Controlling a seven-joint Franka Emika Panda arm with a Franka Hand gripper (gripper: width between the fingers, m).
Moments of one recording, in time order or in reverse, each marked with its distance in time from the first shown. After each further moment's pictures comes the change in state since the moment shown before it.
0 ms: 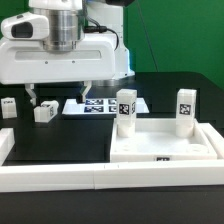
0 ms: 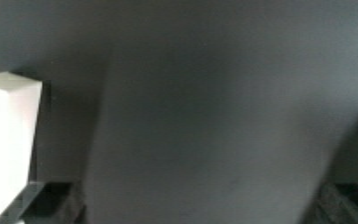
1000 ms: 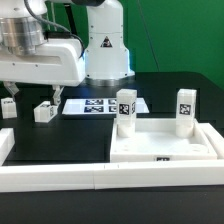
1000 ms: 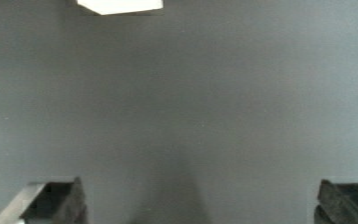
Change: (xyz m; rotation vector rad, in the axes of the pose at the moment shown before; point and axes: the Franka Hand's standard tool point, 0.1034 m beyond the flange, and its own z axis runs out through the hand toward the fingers) arm -0.063 0.041 0.018 0.141 -0.128 0.457
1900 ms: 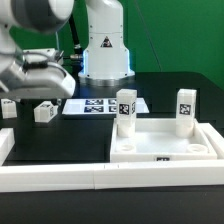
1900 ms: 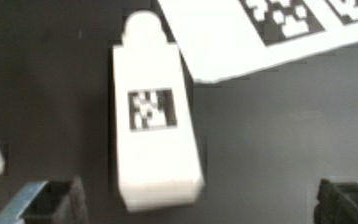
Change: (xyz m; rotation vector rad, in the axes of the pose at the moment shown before) arm -0.040 0.019 0.042 0.110 -0.705 0.053
